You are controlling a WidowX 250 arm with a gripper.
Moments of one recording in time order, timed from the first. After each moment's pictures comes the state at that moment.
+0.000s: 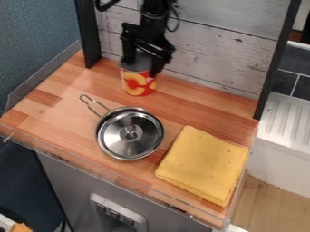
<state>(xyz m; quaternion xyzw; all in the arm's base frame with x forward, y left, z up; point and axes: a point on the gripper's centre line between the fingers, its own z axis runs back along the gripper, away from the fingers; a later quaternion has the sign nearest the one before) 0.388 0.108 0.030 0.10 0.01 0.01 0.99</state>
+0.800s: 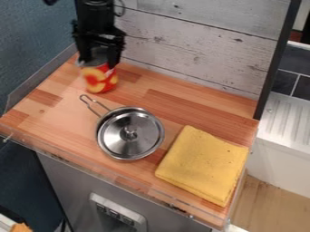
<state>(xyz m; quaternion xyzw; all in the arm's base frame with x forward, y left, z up) 0.362 0.170 0.046 0.01 0.03 0.09 1.00</state>
